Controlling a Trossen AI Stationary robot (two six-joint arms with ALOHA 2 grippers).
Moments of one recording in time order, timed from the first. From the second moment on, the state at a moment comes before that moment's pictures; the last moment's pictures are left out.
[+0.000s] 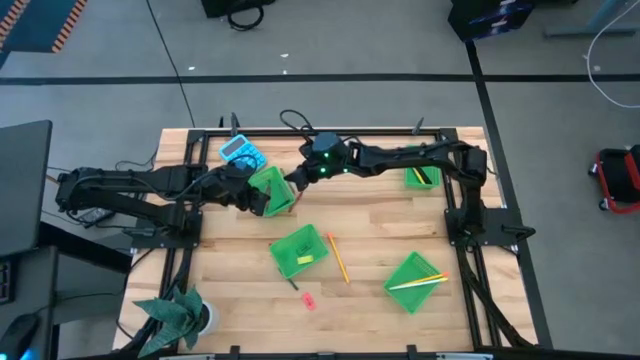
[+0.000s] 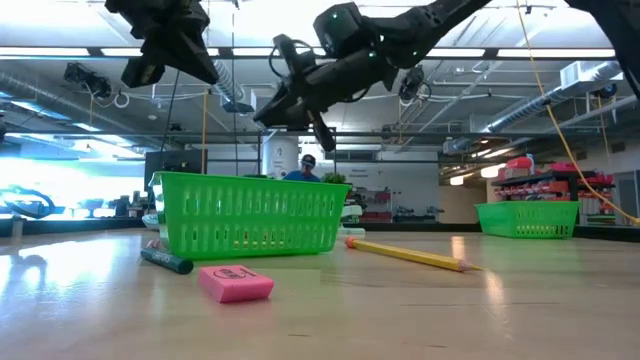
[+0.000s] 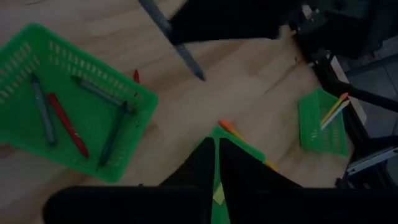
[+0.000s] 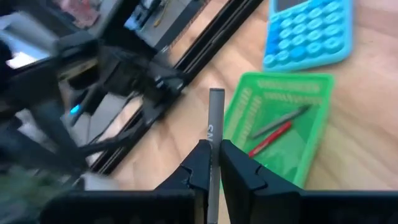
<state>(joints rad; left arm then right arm) 0.03 1.00 0.88 -0.60 -0.18 -0.98 -0.25 1.93 1.41 0.08 -0.24 0.73</state>
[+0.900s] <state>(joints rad) 0.20 1.07 0.88 -0.37 -0.35 -1.26 -0.25 1.95 1.41 0.14 -0.25 0.65</state>
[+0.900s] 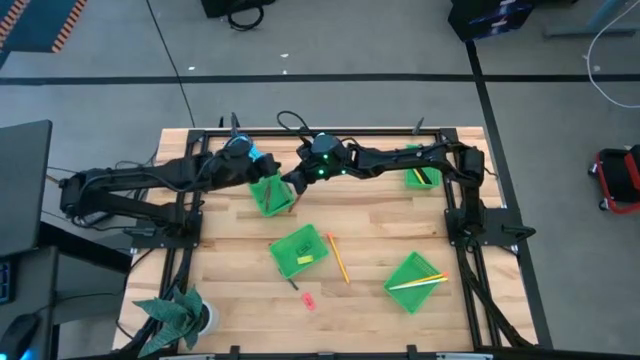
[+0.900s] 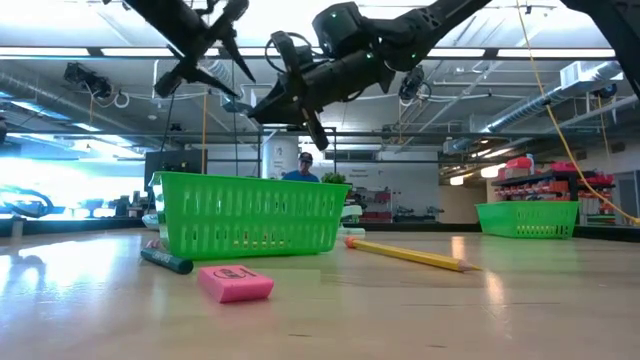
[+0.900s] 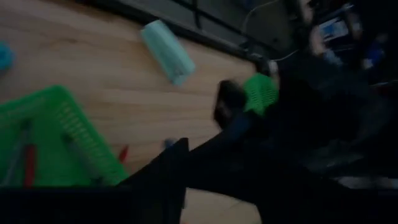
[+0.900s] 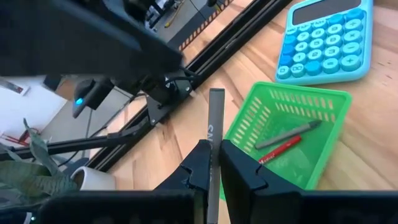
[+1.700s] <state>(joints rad) 0.20 1.18 0.88 -0.35 -0.38 -1.30 -0.27 1.95 1.41 0.15 -0.32 0.66</state>
